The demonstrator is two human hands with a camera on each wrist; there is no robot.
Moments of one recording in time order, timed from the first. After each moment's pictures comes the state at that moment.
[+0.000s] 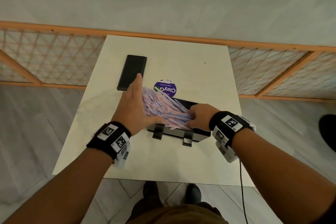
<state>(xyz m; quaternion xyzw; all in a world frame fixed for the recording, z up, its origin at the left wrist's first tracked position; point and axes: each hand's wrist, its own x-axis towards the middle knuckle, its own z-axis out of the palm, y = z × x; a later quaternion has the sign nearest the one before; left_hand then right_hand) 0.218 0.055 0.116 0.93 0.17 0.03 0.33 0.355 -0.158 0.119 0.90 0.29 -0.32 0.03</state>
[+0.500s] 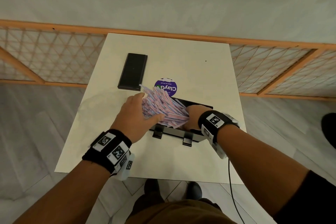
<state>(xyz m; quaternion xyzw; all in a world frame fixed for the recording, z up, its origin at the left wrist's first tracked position) 0.201 0.044 0.113 0.91 0.23 -0.02 0.35 0.353 -0.136 0.084 0.90 0.29 -0.32 0.08</state>
